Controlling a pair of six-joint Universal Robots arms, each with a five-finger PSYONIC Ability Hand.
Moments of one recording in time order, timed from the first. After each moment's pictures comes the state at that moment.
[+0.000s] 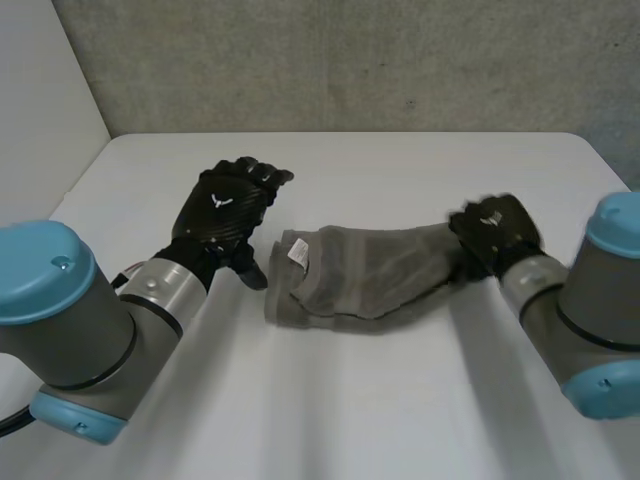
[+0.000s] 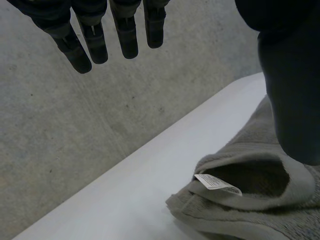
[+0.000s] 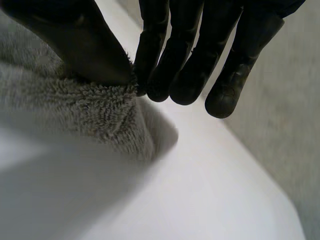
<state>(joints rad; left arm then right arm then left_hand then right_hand) 4.23 -1.85 -1.75 3.61 -1.41 3.35 1.94 -1.16 1.63 -0.26 1.49 2.60 0.28 0.26 0.25 0.27 0.26 1.33 1.33 1.33 1.34 1.17</state>
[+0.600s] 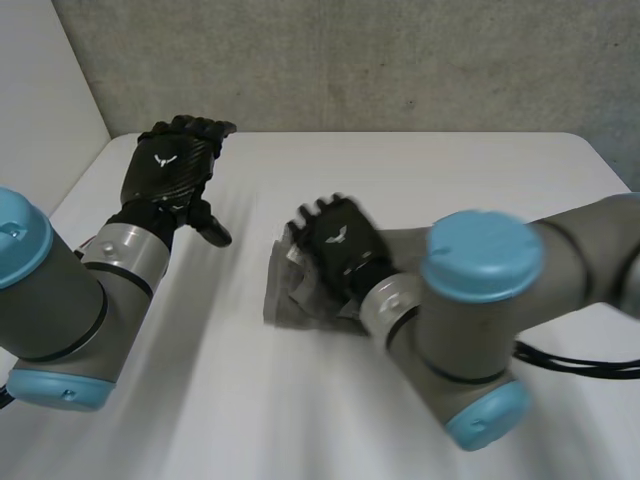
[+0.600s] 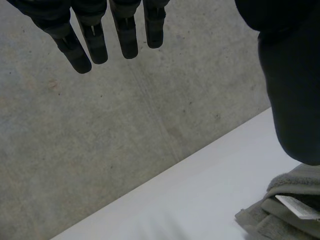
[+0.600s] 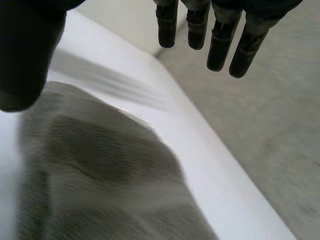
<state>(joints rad) 4.29 -1.80 -1.72 3.62 -1.54 3.28 2.31 -1.02 1.37 -0.19 1.50 2.65 0.28 0.26 0.25 0.27 0.26 0.23 0.25 0.25 0.25 0.06</state>
